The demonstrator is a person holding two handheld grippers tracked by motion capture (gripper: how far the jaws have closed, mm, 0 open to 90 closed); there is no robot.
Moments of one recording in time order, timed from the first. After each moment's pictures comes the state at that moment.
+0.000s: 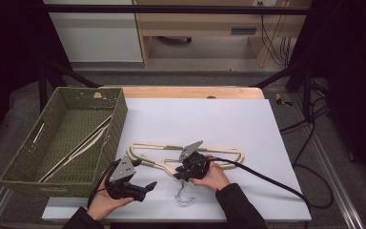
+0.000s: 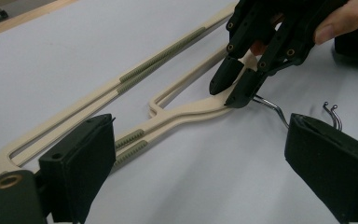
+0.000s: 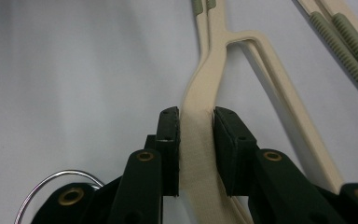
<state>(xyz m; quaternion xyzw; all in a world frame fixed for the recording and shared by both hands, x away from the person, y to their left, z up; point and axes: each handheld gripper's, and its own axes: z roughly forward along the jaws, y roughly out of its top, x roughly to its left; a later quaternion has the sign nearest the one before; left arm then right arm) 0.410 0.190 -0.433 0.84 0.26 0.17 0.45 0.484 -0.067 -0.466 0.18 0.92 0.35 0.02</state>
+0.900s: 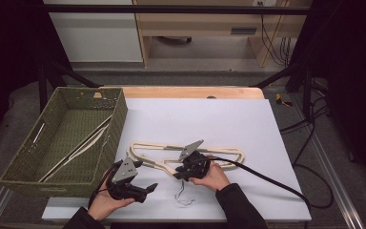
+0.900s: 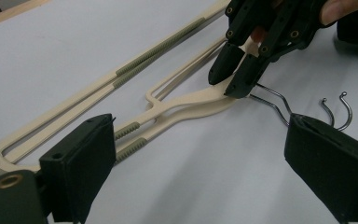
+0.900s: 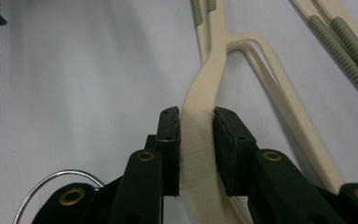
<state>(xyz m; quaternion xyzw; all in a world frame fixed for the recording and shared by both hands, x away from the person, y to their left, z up) 0.411 0.188 -0.439 0.84 0.26 0.17 0.44 0.484 -0.068 -0.462 0.19 0.92 0.35 0.00</state>
